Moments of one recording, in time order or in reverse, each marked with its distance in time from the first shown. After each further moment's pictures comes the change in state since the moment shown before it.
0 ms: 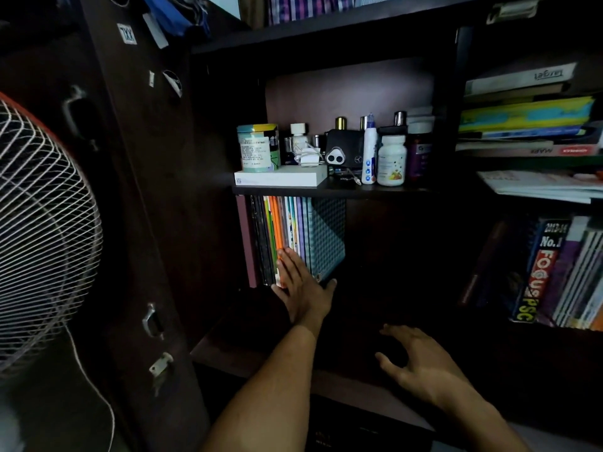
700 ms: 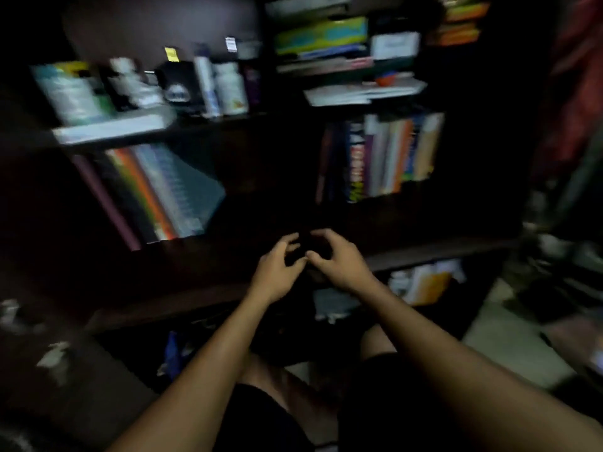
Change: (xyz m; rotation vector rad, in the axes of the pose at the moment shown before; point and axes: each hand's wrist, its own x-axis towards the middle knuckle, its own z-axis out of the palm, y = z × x) left_hand -0.180 0.064 -0.047 -0.447 -0.804 0.411; right_hand -0.114 0.005 -0.020 0.423 0.398 0.229
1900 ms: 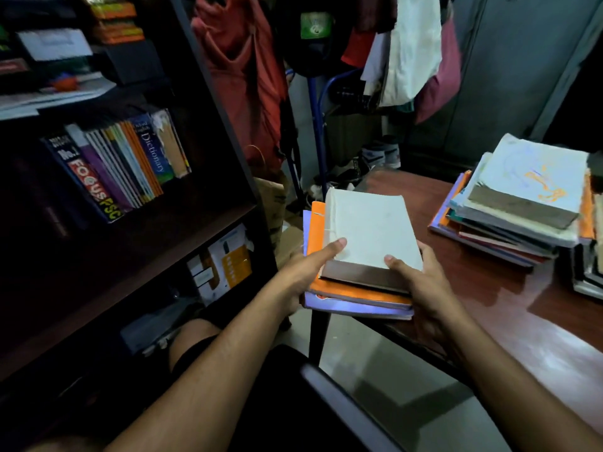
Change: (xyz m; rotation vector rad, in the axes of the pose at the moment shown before) left_hand -0.124 0.260 0.282 -0.431 -0.840 -0.190; right_hand -0.370 0.108 -0.255 0.469 1.041 0.687
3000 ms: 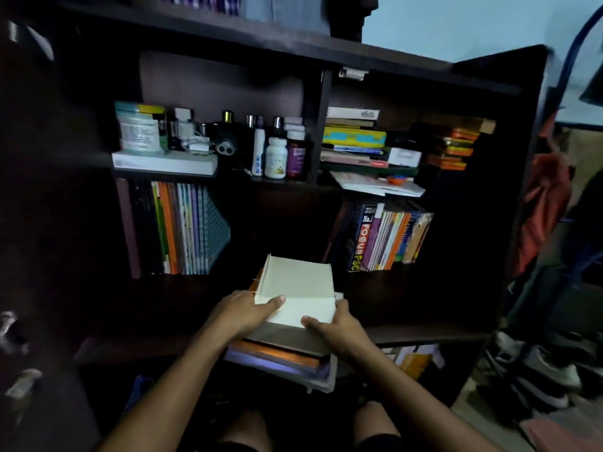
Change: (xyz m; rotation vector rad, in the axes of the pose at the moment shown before) left_hand -0.237 -0.077 -0.407 0.566 0.865 -0.236; right_hand -0.173 -0.057 0.444 -0.701 -0.920 -0.287
